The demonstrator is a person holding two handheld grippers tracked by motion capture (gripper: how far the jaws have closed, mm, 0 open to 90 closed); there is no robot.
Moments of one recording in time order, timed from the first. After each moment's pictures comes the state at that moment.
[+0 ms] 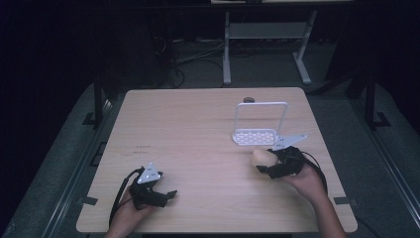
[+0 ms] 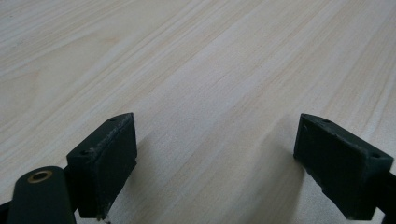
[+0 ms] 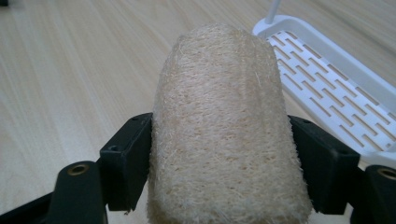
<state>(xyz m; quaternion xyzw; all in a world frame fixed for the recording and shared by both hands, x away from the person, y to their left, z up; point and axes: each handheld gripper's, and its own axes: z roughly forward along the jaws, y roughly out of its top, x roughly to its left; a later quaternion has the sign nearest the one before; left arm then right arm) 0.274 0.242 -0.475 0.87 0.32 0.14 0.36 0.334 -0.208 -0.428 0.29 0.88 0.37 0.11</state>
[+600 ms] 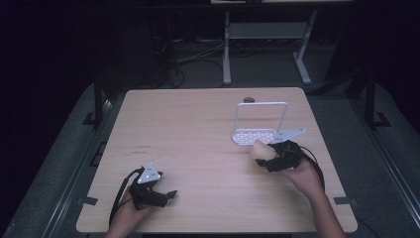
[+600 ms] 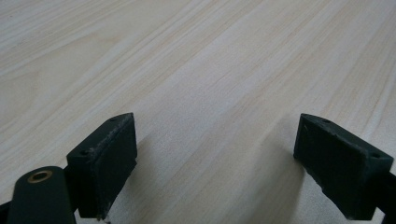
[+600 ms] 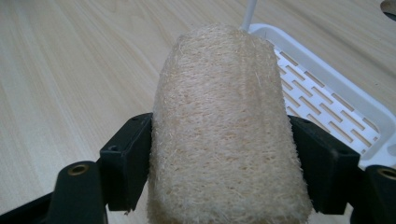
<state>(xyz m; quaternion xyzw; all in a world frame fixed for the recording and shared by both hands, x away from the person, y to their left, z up) 0.274 0.242 -0.475 0.87 0.32 0.14 0.36 0.347 -0.205 -0.425 0.32 0.87 0.36 0.13</state>
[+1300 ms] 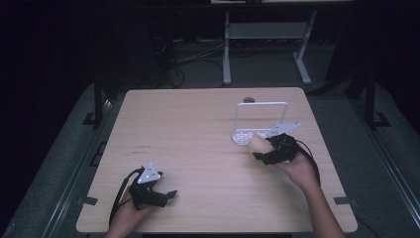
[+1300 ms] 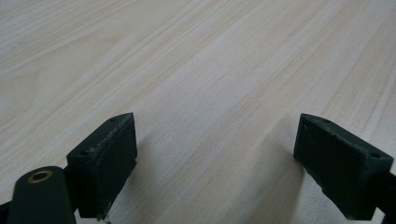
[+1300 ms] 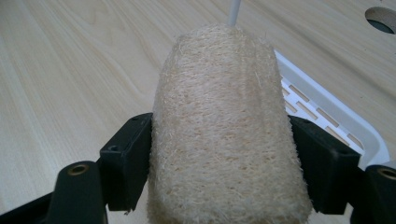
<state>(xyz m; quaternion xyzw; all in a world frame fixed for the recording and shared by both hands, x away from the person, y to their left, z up) 0.274 0.241 -0.475 0.86 0.32 0.14 0.37 0.367 -0.197 -0.422 0.33 0.86 0.36 0.14</state>
